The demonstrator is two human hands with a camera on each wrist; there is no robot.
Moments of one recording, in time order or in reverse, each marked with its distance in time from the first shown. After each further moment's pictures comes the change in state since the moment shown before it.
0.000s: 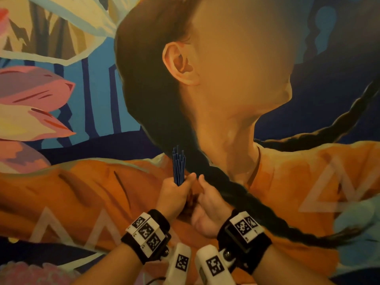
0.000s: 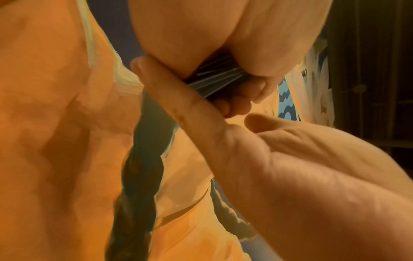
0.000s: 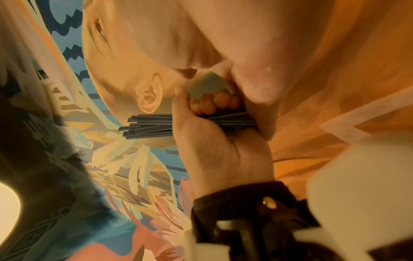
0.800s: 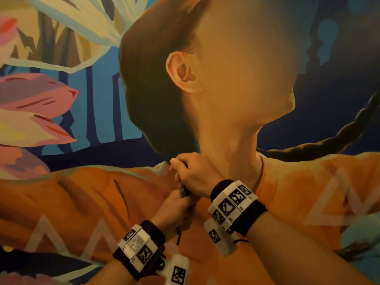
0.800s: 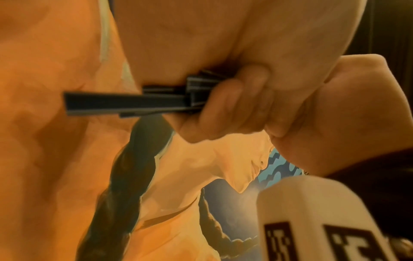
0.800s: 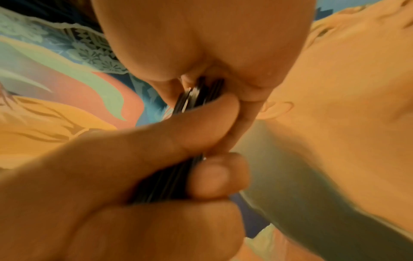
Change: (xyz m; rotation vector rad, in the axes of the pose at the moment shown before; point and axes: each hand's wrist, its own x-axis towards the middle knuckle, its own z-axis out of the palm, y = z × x) left_hand 0.004 0.001 -0.011 -0.074 -0.317 -0.131; right_hand 0.014 -0.073 0.049 -1.420 0.026 -0.913
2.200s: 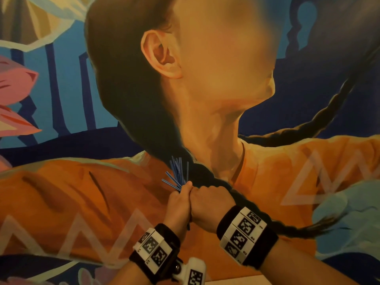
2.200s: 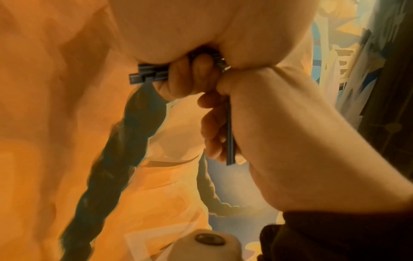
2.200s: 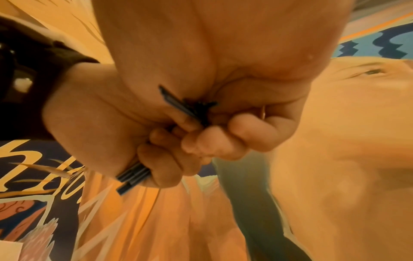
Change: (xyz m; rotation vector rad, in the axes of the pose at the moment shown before) left_hand 0.029 -0.044 0.061 -0.144 0.314 -0.037; right_hand -0.087 0.035 -0.004 -0.884 -0.408 0.135
